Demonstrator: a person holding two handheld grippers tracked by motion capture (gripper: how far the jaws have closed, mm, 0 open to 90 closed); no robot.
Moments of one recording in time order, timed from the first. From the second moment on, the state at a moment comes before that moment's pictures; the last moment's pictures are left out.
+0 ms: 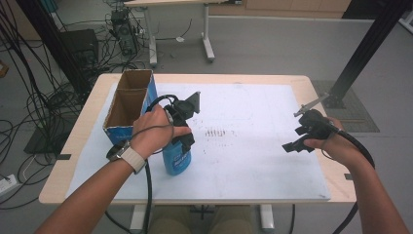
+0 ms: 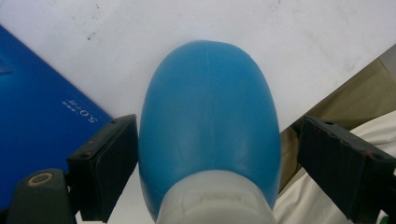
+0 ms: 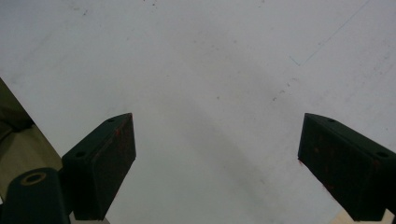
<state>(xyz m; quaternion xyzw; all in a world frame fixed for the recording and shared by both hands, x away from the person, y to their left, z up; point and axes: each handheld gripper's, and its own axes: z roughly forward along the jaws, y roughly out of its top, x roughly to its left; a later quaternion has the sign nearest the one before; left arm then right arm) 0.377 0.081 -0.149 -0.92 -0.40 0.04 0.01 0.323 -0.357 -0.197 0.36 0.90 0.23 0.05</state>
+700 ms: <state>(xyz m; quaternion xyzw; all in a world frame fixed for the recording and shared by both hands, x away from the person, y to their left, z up) 0.369 0.078 -0.159 -0.92 -0.39 0.02 0.01 0.322 -0.358 -0.200 0.36 0.90 0.23 0.05</state>
